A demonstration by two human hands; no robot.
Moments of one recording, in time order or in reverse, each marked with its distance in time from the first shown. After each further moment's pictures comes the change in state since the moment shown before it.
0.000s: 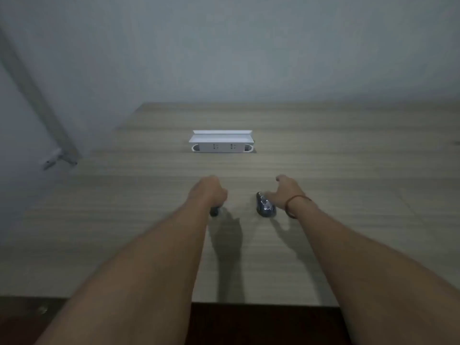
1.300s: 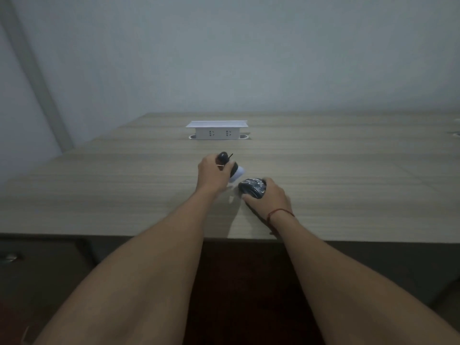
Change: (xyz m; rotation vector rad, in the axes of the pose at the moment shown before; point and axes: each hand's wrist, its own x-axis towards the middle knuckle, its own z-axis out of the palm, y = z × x) left_hand -0.055 -0.016 0.125 -0.644 0.571 0.261; right_hand -0.065 0.086 0.141 0.258 0.287 -0.184
